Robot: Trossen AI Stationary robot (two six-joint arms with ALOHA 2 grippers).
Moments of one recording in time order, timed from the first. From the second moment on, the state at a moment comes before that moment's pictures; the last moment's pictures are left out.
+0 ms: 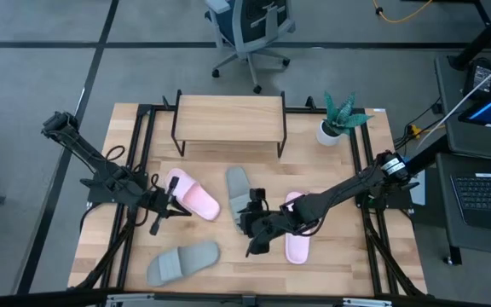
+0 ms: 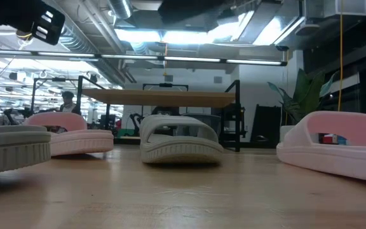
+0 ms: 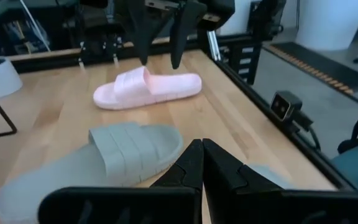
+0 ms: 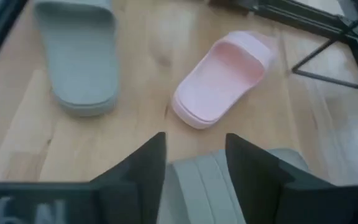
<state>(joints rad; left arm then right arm) -0.65 0.69 0.31 0.11 -0.39 -0.11 0.44 1.88 1.52 -0.44 0.47 0.08</state>
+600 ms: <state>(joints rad) -0.65 0.56 0.31 0.08 -0.37 -0.08 0.50 1.81 1.50 -0.52 0.73 0.21</state>
